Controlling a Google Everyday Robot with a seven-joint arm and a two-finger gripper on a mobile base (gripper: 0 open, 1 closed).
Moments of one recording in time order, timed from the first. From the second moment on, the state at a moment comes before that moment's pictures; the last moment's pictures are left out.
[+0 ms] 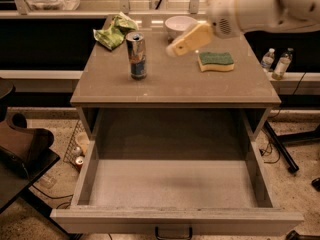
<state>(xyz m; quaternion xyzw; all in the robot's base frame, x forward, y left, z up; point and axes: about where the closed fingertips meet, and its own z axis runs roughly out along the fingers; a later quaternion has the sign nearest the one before) 0.650 -0.075 0.995 -0.48 0.70 0.13 0.52</state>
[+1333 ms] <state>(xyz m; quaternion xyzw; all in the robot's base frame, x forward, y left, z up) 0.692 0.012 0.944 -0.42 0.65 0.26 0.57</state>
